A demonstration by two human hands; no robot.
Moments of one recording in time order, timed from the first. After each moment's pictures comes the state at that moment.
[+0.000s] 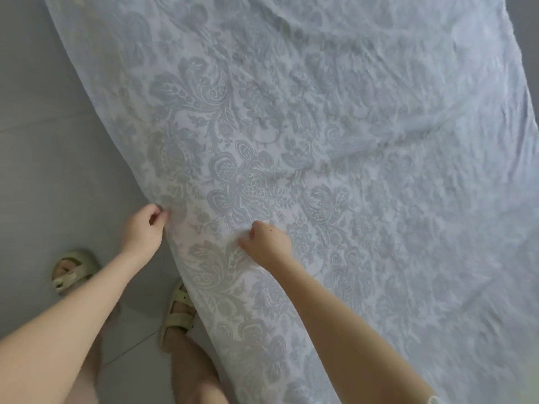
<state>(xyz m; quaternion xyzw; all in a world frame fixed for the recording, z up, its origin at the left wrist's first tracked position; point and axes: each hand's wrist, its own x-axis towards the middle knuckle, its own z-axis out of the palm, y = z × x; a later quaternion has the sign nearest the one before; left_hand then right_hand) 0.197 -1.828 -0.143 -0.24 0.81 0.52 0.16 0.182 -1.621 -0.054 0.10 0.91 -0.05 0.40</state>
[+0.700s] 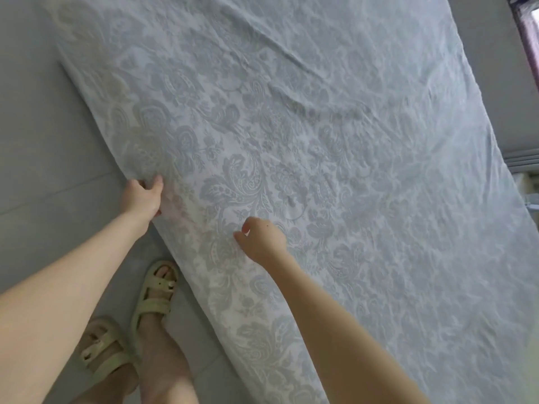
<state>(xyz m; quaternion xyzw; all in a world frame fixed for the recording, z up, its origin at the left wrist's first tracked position) -0.032 -1.941 -0.150 -0.38 0.66 0.61 0.20 0.029 -1.750 -0.028 0.13 0.92 -0.07 0.36</state>
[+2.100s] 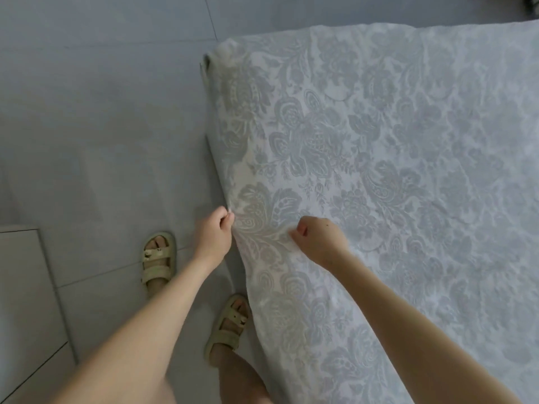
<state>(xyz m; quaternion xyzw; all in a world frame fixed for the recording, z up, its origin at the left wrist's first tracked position) -0.233 -2.115 -0.143 -0.27 0.79 0.54 0.13 -0.294 -1.941 -0.042 -0.02 0.93 -0.03 0.38</state>
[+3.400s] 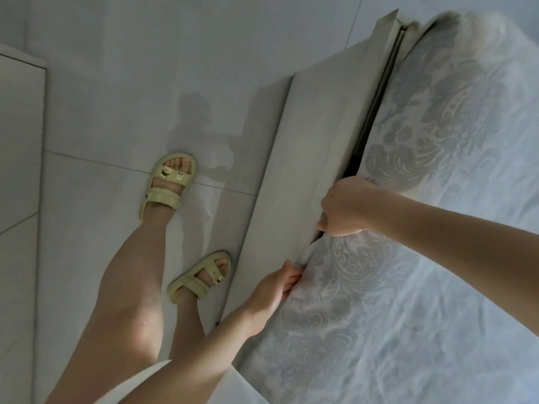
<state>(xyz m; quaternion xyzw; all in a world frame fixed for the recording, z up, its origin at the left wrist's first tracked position) -0.165 -2.087 -0.163 -0.41 0.19 0.81 0.36 -0.385 -2.127 -0.119 -0.53 0.51 0.46 0.49</state>
